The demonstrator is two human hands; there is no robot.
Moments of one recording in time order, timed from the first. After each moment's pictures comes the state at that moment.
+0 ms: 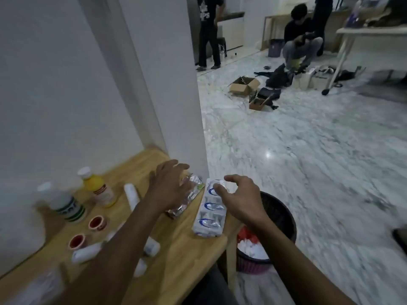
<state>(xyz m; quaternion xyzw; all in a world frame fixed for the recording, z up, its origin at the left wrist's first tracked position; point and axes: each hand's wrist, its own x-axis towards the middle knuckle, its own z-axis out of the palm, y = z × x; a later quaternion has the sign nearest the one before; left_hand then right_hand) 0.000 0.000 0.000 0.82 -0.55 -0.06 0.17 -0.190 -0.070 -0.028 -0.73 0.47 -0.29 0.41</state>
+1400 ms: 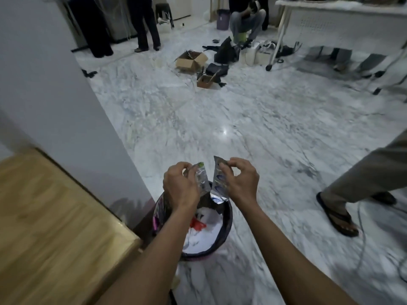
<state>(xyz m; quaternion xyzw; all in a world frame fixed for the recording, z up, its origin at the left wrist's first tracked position) -0.214 -0.171 -0.095 0.78 -0.34 -0.13 0.51 -0.336 -0.228 -0.119 -0.59 0.56 -0.47 0.33</state>
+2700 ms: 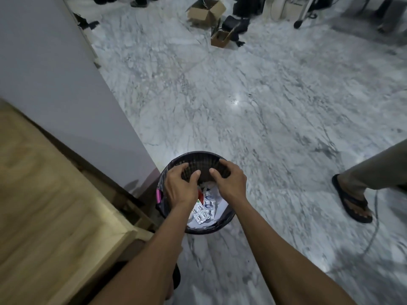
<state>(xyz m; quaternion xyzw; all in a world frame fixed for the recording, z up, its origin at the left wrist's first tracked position) -0.194 -0.158 -0.197 0.84 -0.26 -0.21 0.43 -0.303 -0.223 -0.227 -0.60 0.59 -0.30 0.45</state>
